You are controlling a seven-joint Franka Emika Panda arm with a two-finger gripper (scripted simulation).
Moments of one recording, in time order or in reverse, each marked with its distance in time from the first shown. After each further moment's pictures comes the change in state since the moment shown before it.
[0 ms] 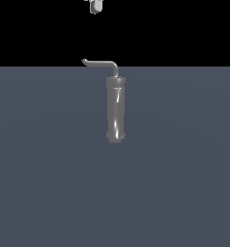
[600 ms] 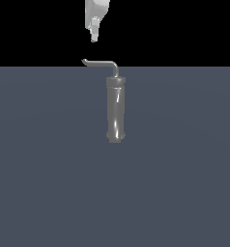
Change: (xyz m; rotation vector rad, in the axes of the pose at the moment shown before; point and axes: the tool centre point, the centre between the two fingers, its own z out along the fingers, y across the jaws) arm 0.030 -0.064 0.049 -0.005 0.040 0.310
